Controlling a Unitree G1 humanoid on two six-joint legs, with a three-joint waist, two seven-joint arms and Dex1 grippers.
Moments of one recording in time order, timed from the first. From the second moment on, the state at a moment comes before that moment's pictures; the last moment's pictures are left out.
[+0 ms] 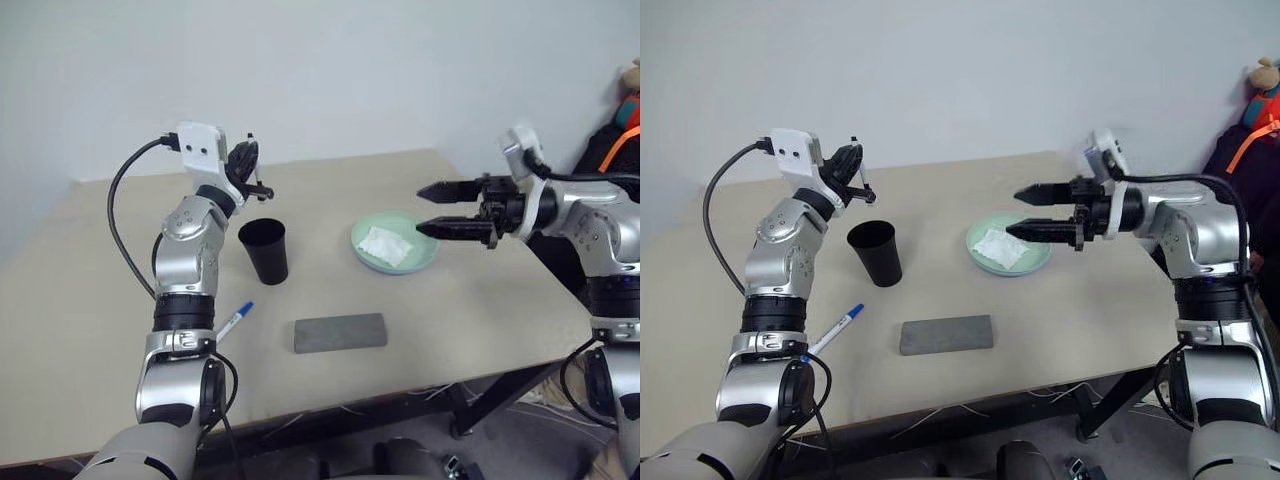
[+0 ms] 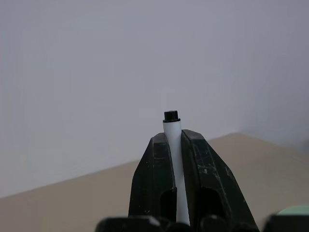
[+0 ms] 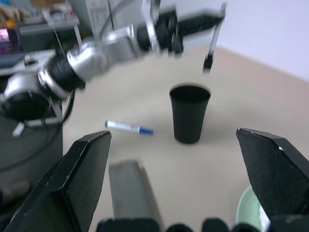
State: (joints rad) left arm -0.76 0.33 0.20 0.41 -0.22 0.16 -0.36; right arm -0.88 -0.67 -0.03 0.25 0.57 0.74 1.36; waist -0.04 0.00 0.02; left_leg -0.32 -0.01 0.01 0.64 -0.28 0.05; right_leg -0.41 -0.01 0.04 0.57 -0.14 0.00
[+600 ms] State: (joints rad) left arm -0.69 0.31 0.17 0.48 -0.17 0.03 -0.35; right arm -0.94 -0.70 -0.09 0.34 0.60 0.73 1.37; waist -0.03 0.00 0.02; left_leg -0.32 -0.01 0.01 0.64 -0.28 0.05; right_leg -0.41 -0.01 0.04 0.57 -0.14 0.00
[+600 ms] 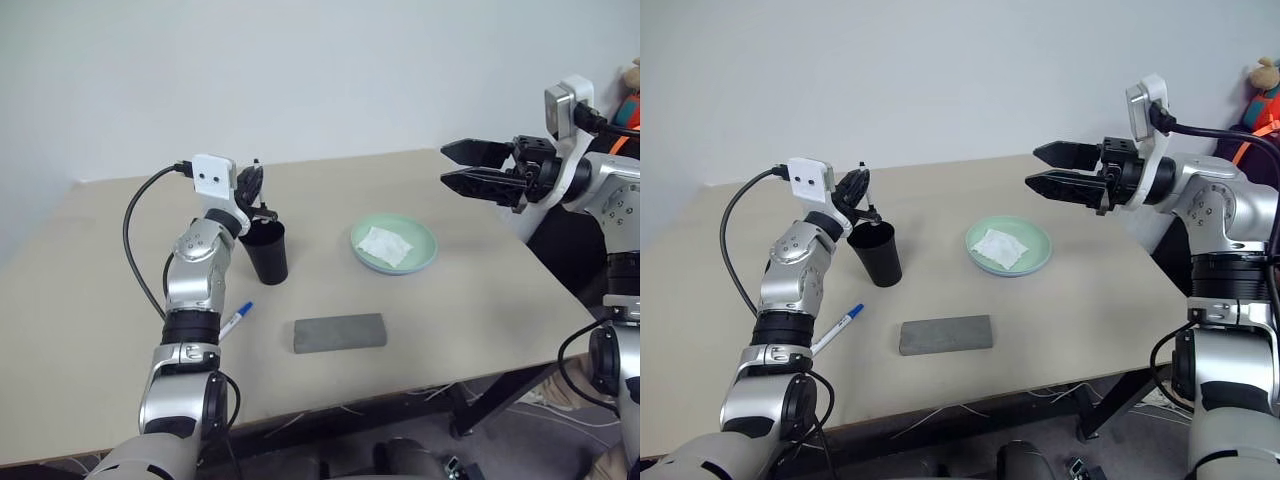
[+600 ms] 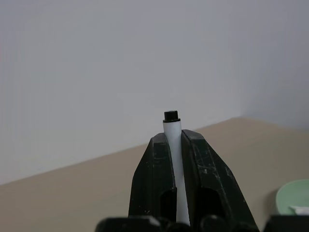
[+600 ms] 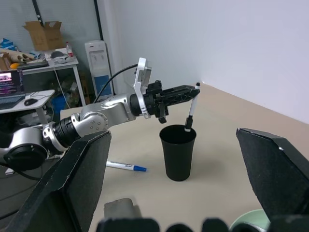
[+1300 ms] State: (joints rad) left arm -0.60 0.30 0.12 0.39 -0.18 0.07 -0.42; right arm -0.93 -0.70 -0.09 0.33 0.60 0.73 1.38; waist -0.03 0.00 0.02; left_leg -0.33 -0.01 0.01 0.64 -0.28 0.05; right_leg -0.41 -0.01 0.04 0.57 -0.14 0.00
